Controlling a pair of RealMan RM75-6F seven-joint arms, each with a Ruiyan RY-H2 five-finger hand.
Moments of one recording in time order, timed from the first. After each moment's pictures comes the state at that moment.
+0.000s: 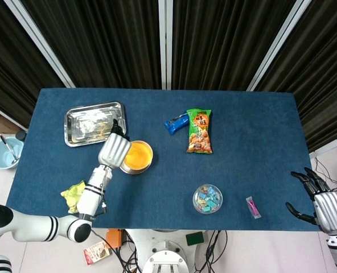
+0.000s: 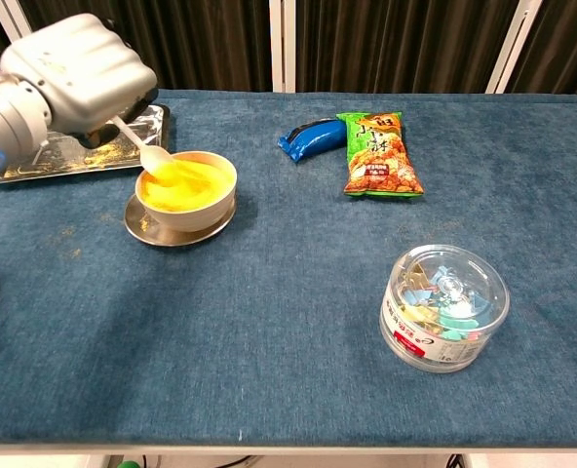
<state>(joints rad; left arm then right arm) -0.89 -1.61 -0.01 -1.57 0.95 1.38 1.34 0.05 -1.18 -0.04 -1.40 -1.72 1.65 0.39</state>
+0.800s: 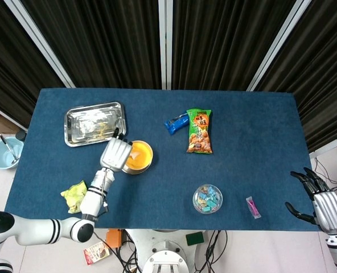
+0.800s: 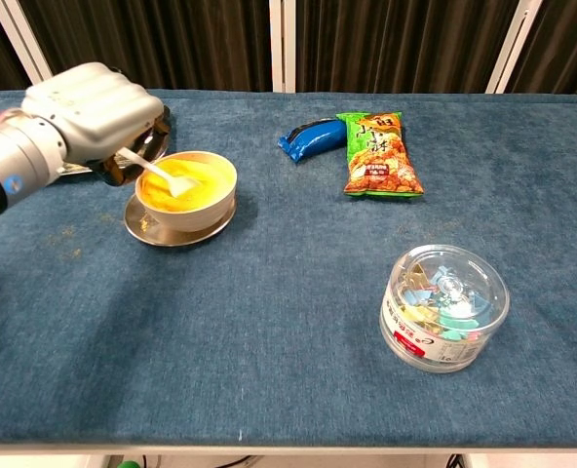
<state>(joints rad) -0.81 -1.64 -0.09 -1.54 0.94 1.25 1.02 0.05 -1.18 -0.03 -1.40 -1.71 1.65 0.39</state>
